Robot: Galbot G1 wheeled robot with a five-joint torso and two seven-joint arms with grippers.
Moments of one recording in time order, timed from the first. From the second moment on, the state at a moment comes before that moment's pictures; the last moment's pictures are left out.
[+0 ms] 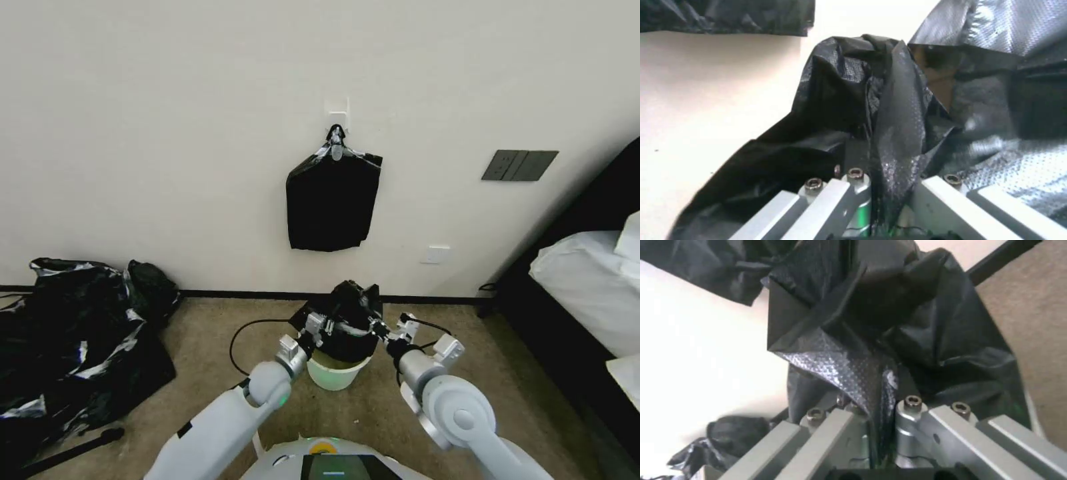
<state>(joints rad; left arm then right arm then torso) 1.05 -1.08 0.22 -1.81 -0.44 -0.05 -0.08 -1.44 0.97 0.27 2.38 1.42 -0.12 0.71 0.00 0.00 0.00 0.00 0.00</state>
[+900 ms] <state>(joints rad) 1.51 -1.00 -0.02 -2.09 -0.42 0.02 -0.32 -1.58 0.92 0.24 2.50 1.48 -0.11 0.95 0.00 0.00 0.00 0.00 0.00</state>
